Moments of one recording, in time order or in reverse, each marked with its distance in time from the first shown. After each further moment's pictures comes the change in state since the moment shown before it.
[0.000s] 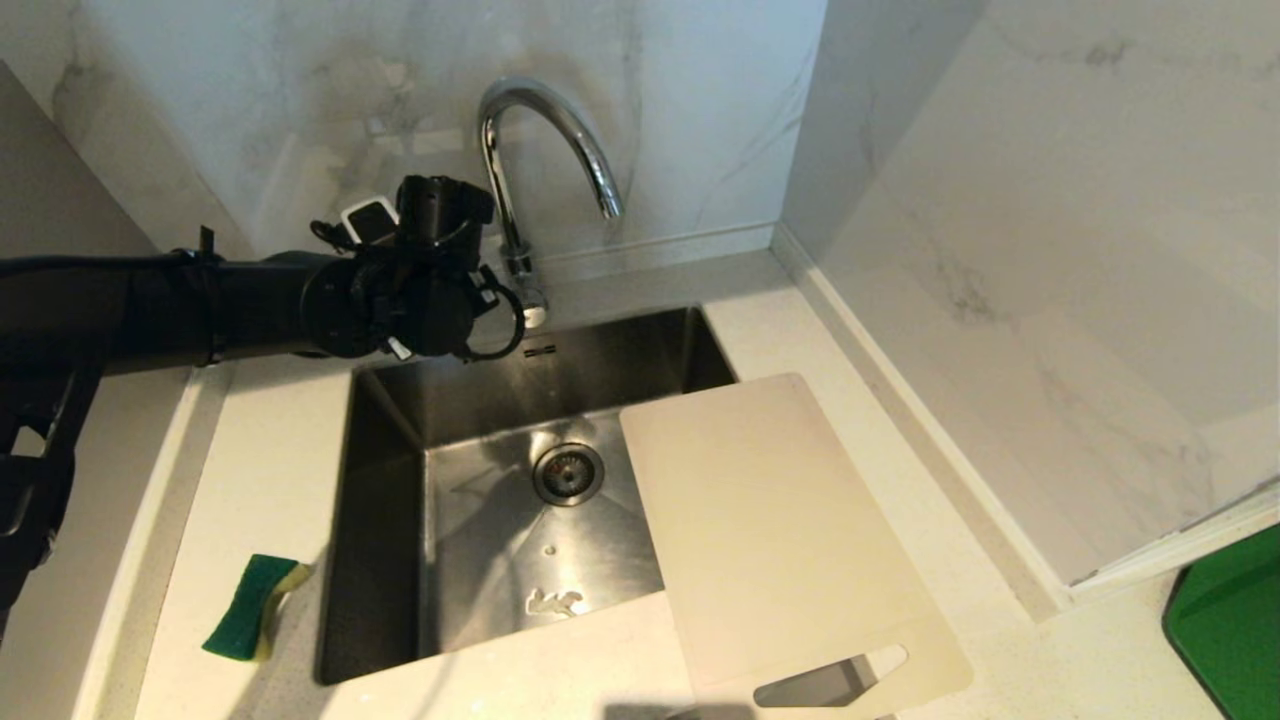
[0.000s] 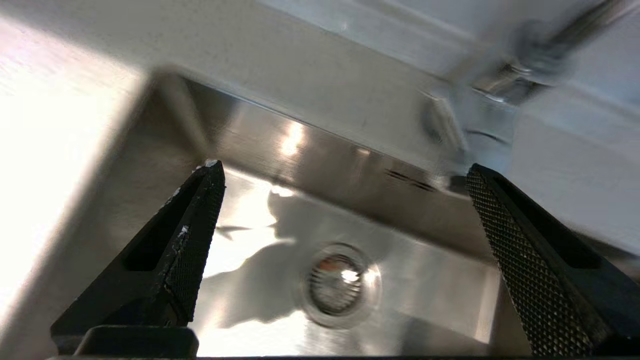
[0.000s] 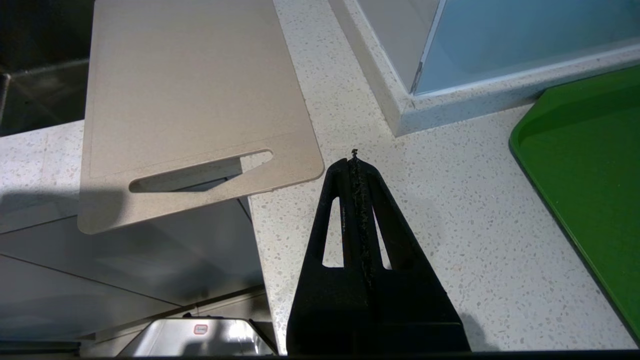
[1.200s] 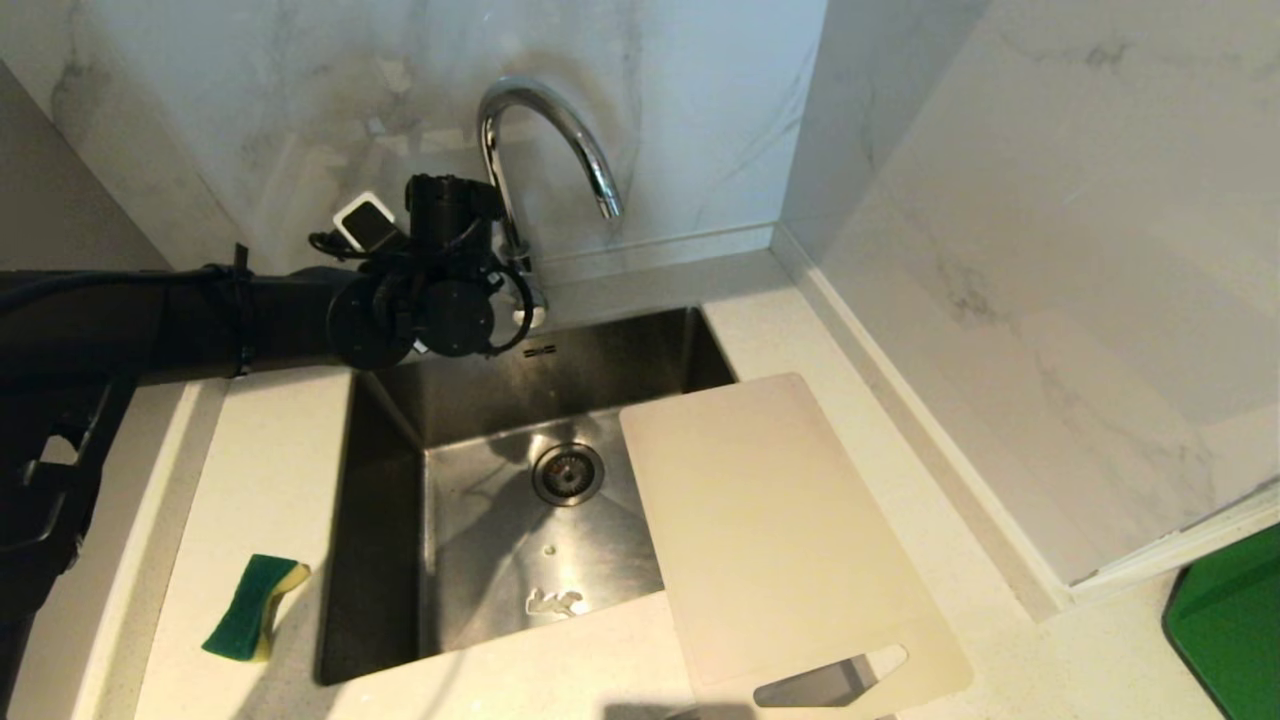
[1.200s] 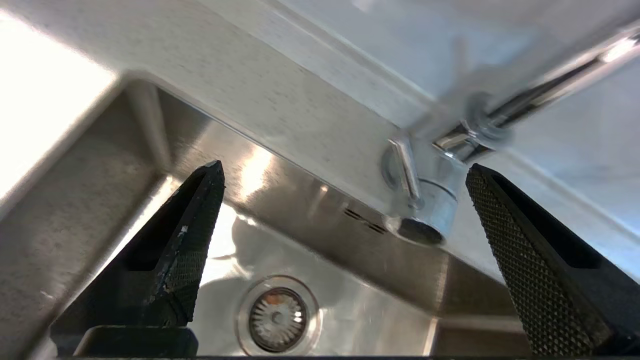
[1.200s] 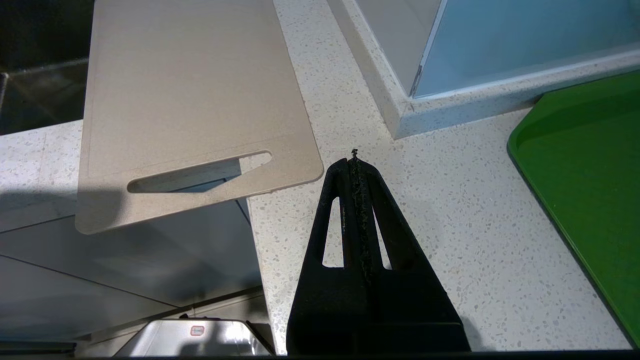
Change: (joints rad) left arm -0.009 0.027 0.002 -0.154 0.087 -0.088; right arm 0.000 0.000 0.001 -0.007 0.001 -0.010
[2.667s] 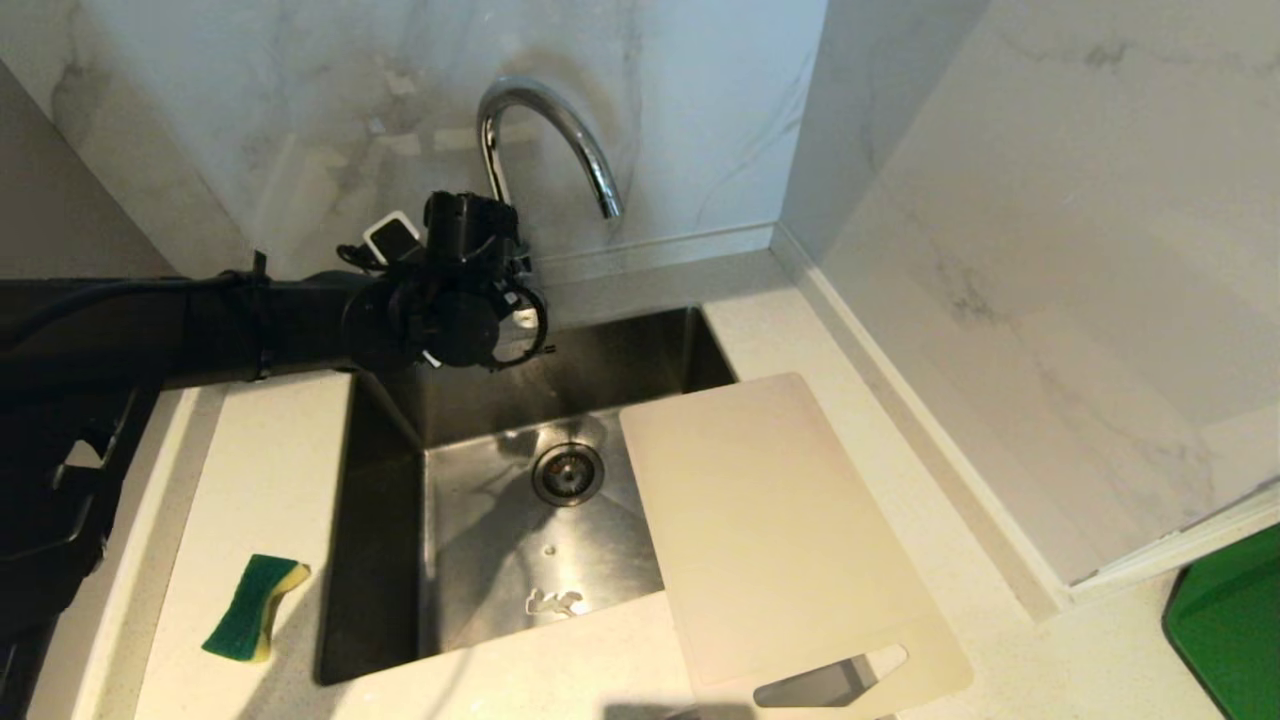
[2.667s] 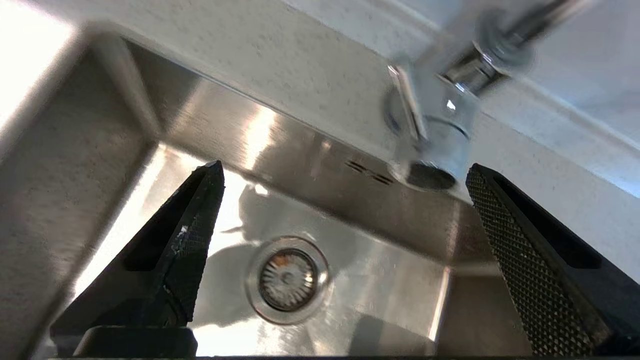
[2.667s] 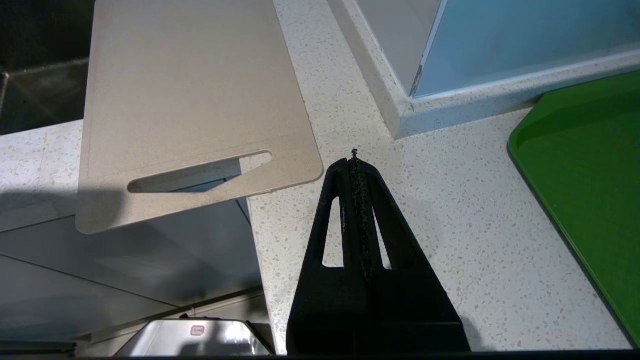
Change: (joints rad) left arm -0.001 0.031 -0.036 0.095 -0.108 0.003; right arm 0.000 0.000 0.000 0.000 0.000 0.000
